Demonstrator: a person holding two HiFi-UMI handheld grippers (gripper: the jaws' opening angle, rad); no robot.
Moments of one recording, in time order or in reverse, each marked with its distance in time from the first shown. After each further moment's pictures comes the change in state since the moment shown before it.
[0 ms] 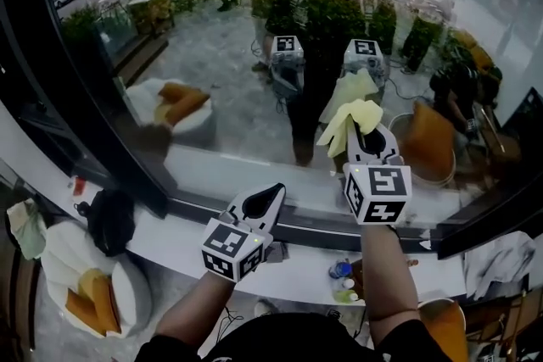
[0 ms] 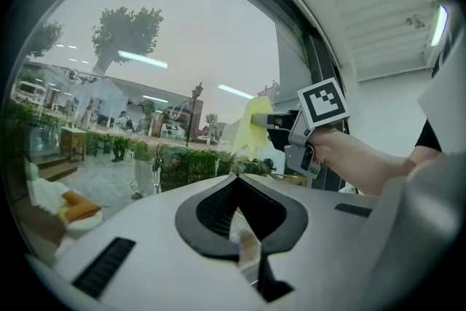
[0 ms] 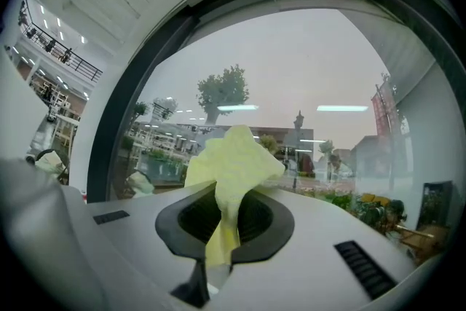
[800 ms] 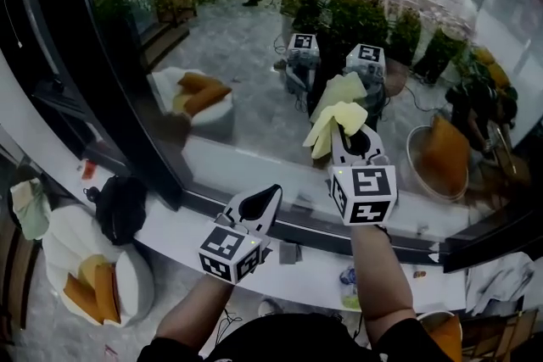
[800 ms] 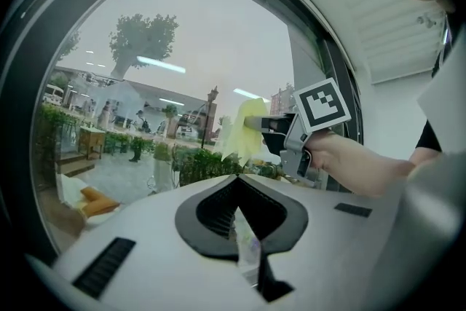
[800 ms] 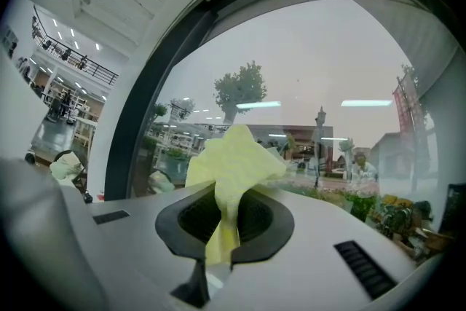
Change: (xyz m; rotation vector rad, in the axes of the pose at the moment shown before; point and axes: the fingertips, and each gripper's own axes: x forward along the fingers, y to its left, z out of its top) left arm -0.049 0.063 -0.008 -0.015 -0.031 0.112; right arm 0.050 0.104 0.000 -0.014 0.005 0.144
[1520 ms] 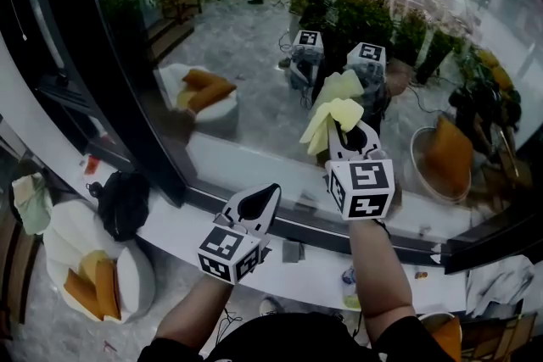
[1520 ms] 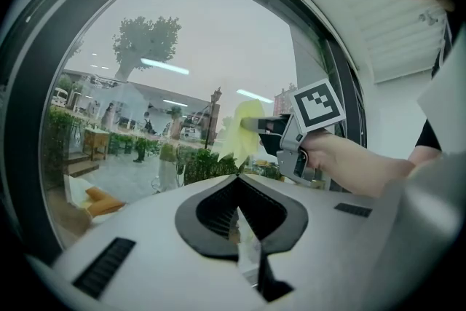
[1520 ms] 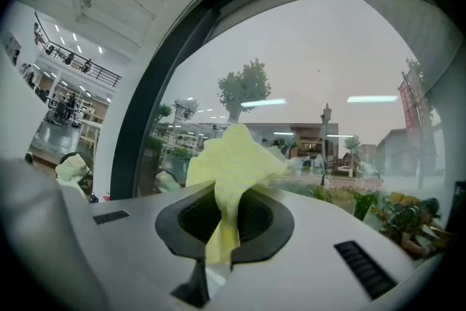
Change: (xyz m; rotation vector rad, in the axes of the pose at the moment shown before) left arm -0.020 0.017 0.005 -0.026 -0.010 0.038; right arm 0.017 0.027 0.005 0.004 0.011 0.044
